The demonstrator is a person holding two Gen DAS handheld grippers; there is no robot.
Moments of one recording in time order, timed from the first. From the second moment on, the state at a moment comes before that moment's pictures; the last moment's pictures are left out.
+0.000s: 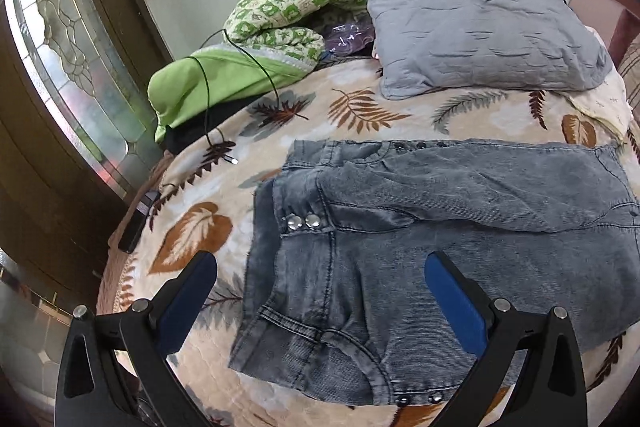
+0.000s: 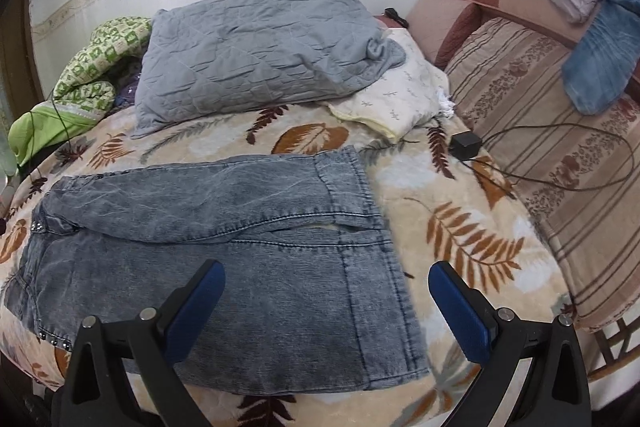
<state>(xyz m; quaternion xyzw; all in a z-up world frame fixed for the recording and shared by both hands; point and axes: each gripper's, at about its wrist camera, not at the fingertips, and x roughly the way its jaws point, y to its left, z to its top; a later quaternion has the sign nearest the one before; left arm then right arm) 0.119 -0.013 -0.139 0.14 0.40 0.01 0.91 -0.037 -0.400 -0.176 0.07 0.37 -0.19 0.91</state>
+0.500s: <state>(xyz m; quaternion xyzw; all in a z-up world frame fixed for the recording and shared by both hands) 0.241 0.091 -0.149 0.09 0.46 0.07 0.88 0.015 -0.420 -0.194 0.12 0.40 -0.15 0.90</state>
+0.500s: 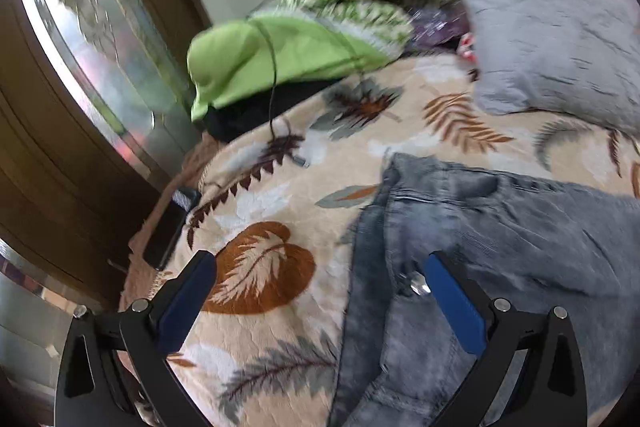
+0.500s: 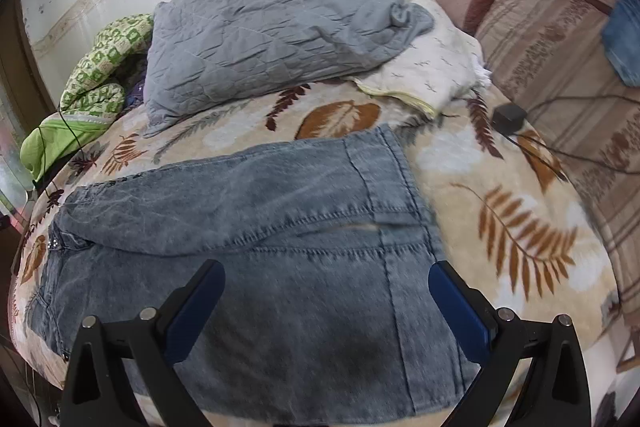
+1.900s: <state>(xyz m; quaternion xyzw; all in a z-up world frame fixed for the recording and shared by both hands) 0.423 0.040 -0.258 -0.04 0.57 -0.04 0.82 0.226 -0.563 -0.285 0.13 0.54 -0.17 0.82</state>
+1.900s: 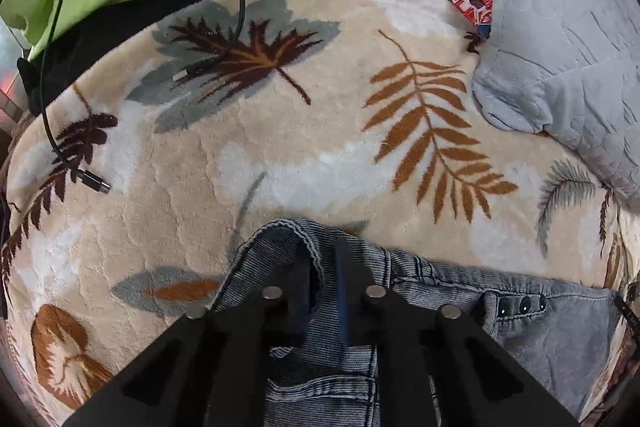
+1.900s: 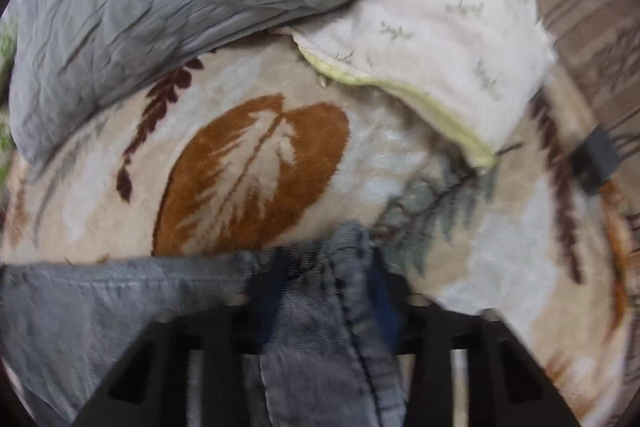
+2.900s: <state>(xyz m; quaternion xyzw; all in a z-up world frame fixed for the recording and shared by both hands) 0.204 0.142 -0.140 -0.18 0.43 -0.16 0.87 0.062 -0.548 -0.178 0.24 0.35 -0.14 0.89</state>
